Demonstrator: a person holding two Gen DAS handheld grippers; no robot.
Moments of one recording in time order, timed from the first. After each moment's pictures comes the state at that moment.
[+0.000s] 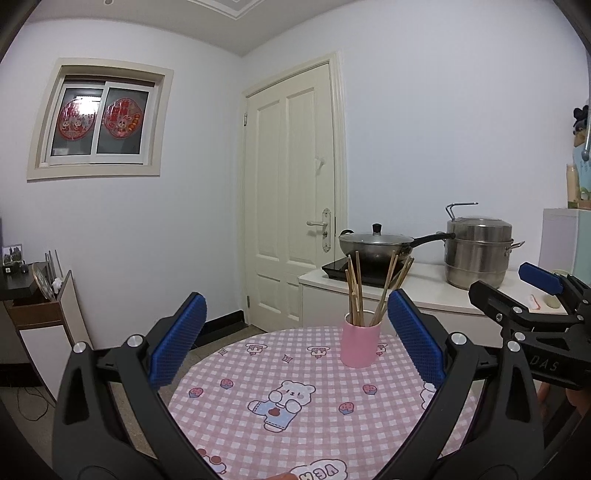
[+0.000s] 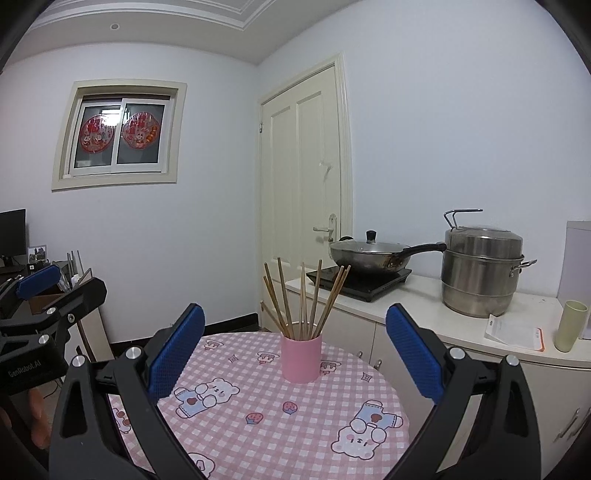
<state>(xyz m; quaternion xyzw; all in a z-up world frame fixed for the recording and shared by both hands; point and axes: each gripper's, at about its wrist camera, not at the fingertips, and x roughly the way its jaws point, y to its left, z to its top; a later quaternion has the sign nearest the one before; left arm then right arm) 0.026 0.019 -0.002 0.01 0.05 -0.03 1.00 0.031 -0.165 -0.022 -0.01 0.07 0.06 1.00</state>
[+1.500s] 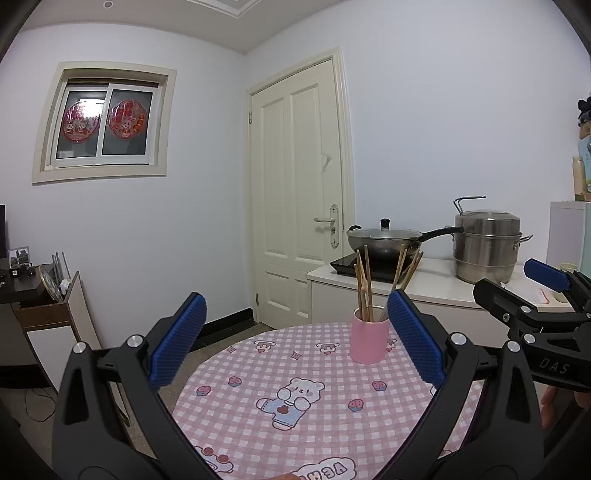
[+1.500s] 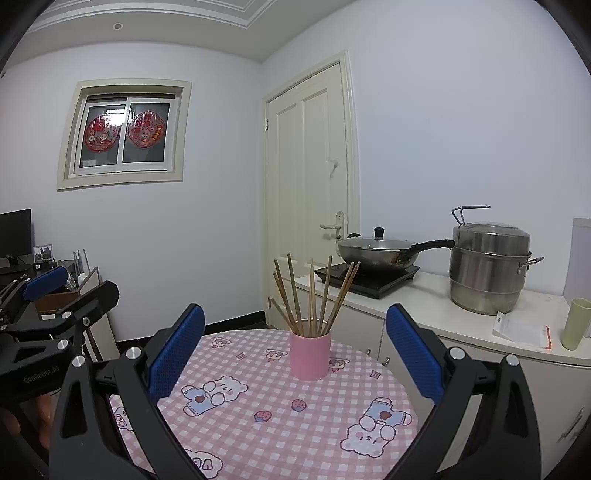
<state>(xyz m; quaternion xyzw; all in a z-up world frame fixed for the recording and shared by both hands) 0.028 0.017 -0.007 0.02 0.05 -0.01 1.00 0.029 -0.158 -0.024 0.00 0.07 0.08 0.99</state>
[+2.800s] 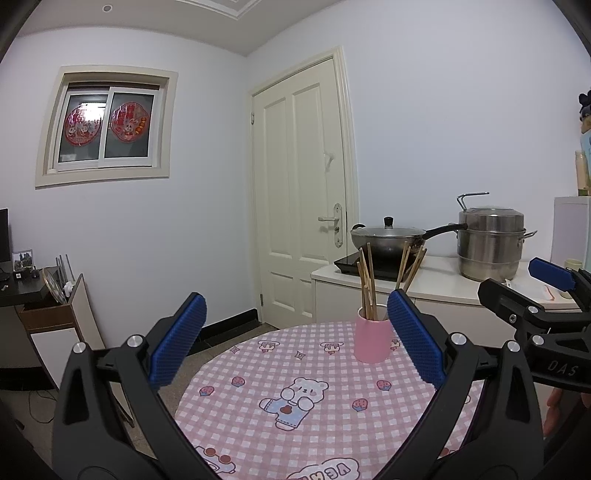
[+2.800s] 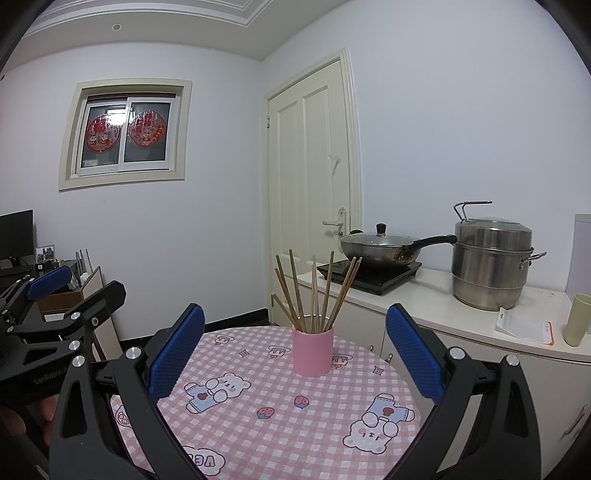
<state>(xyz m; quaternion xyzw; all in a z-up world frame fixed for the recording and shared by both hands) 0.029 0.008 -0.011 0.03 0.05 0.00 1.00 0.030 -0.158 -0.028 0.00 0.08 0.08 0.99</state>
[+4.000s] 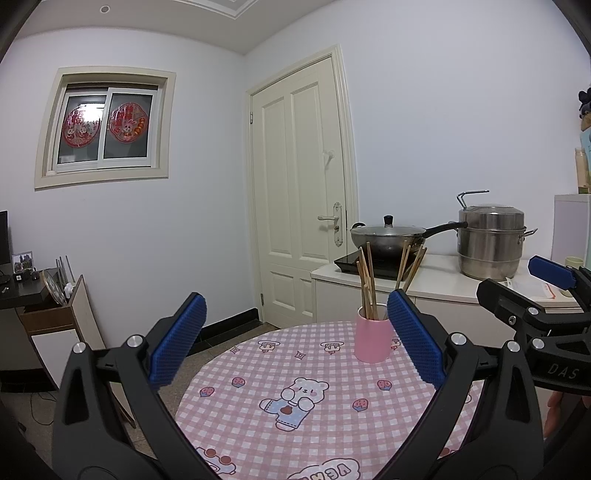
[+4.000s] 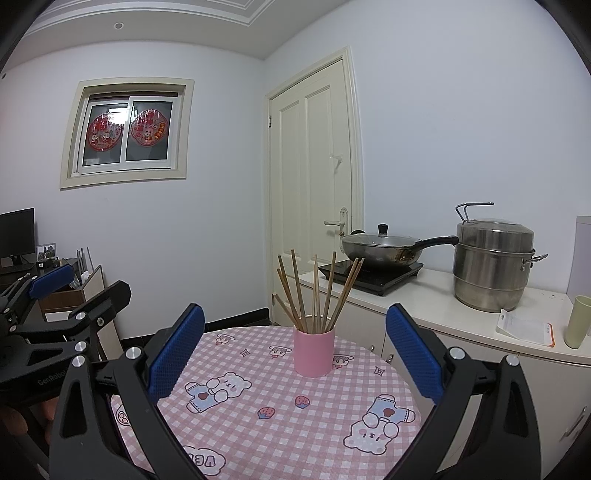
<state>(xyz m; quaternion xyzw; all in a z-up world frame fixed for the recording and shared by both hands) 0.031 0.010 -0.010 0.03 0.06 0.00 1.00 0.029 -0.157 -0.028 0.00 0.08 0.08 0.99</state>
